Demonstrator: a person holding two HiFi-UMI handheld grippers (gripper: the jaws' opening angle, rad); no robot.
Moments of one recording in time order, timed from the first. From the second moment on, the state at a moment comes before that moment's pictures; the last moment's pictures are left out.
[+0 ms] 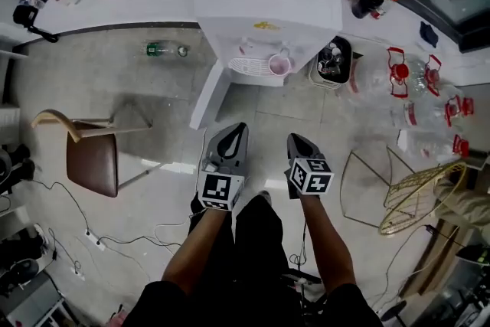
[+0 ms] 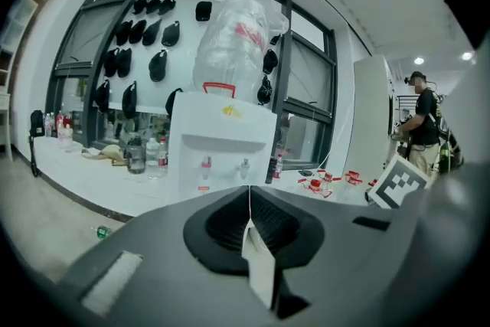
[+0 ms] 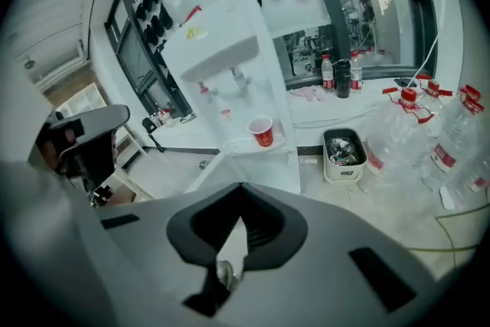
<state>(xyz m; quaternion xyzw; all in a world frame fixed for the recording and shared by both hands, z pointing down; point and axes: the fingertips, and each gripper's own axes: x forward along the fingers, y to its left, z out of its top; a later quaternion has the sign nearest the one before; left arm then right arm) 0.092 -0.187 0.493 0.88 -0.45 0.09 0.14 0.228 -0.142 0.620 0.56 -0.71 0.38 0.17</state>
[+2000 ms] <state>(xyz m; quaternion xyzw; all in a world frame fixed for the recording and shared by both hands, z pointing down) 0.002 0.029 0.045 0.91 -0.40 0.00 0.06 0.153 0.077 0.030 0.64 -0.76 0.12 0.00</state>
